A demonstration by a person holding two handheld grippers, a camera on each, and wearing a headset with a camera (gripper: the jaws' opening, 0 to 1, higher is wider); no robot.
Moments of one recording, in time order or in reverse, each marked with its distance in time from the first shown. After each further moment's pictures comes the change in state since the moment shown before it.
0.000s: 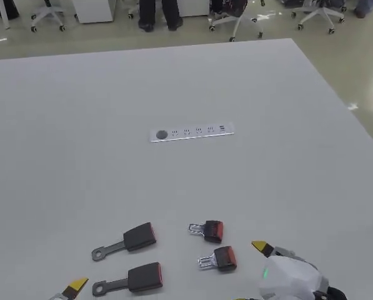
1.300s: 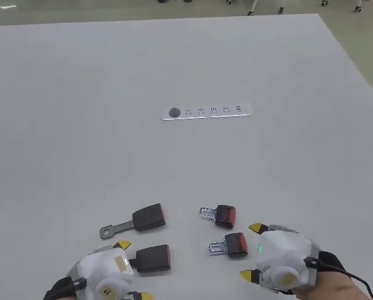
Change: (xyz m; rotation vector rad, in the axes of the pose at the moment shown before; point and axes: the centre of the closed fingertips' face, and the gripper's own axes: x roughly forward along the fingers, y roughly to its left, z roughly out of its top) left arm 0.069 -0.005 -0.002 0.215 0.170 -0.128; right arm 0.049 -0.012 -0.017 -0.179 0.099 0.123
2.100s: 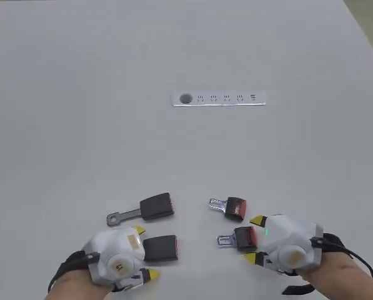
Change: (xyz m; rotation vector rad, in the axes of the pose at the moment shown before) left arm 0.010 0.011 0.010 0.011 0.004 -0.053; right arm 0.013 -0.006 0.011 -0.003 -0.019 0.098
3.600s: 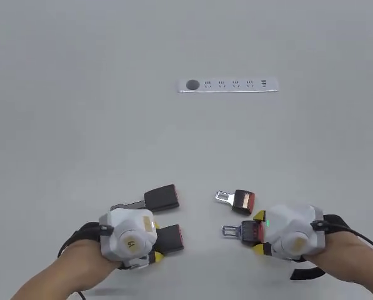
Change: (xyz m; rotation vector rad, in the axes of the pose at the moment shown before) left arm 0.012 -0.001 0.000 0.103 0.084 -0.160; right arm 0.026 0.000 -0.016 -0.107 0.069 0.143
